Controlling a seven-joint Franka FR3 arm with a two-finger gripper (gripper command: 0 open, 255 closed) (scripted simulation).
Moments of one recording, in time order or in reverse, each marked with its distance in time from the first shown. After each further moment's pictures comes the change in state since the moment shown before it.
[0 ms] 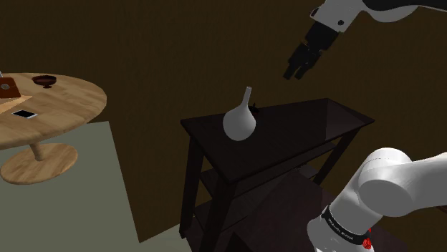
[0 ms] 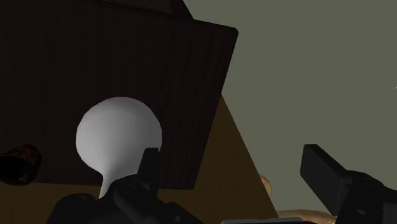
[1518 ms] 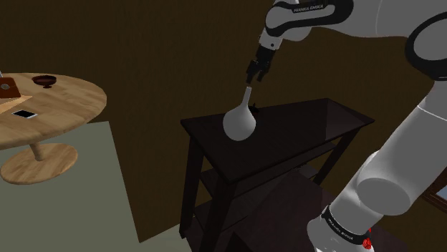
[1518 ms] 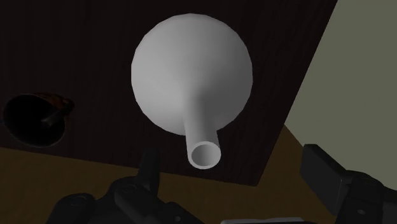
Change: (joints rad) arm -0.041 0.778 -0.164 0.444 -0.028 0.213 -0.263
